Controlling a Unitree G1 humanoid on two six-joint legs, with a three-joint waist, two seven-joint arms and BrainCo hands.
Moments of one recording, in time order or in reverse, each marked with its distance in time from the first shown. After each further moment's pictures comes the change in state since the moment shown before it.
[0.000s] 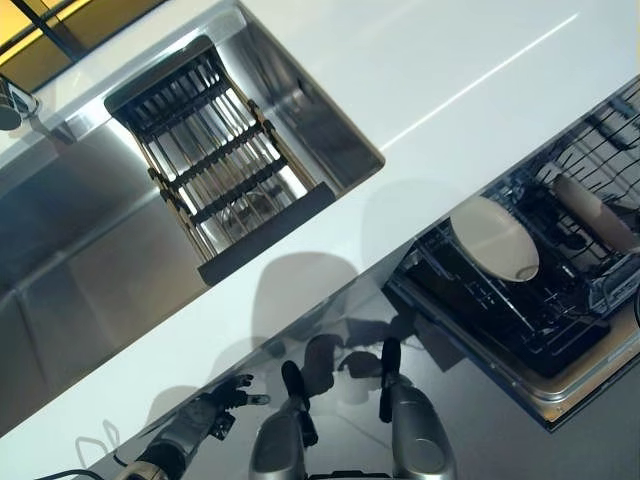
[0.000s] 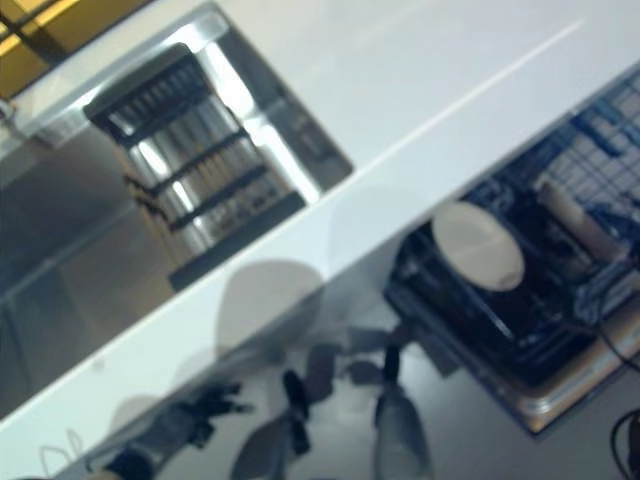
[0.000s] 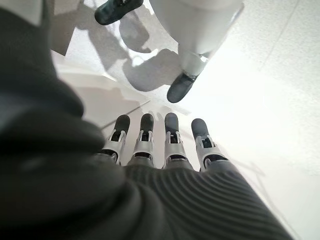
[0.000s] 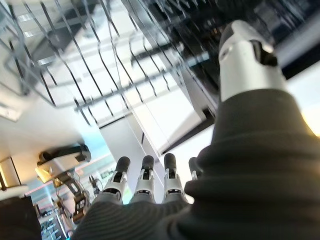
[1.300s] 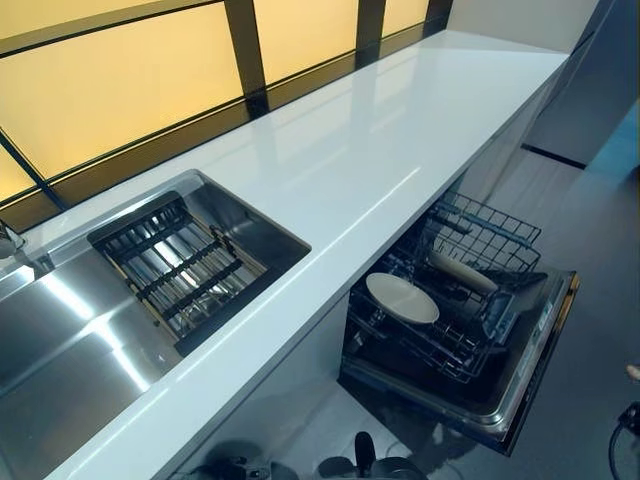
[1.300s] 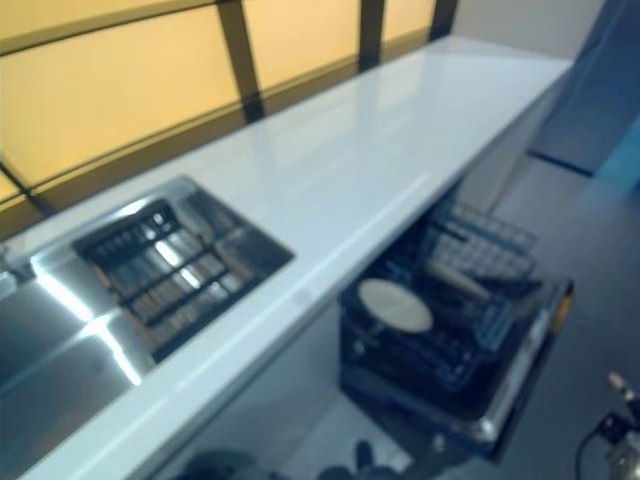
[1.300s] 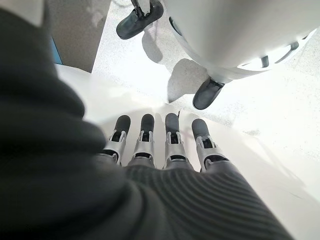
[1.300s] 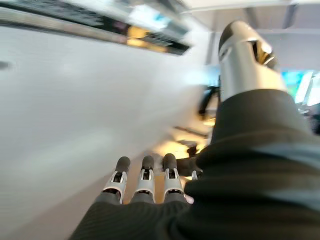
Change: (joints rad) left arm 0.086 -0.133 0.044 0.311 0.021 0.000 0.018; right arm 0.491 0.390 -0.313 0.314 0.587 -0.052 0.081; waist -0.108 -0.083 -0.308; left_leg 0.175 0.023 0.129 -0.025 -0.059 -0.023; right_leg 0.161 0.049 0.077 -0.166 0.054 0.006
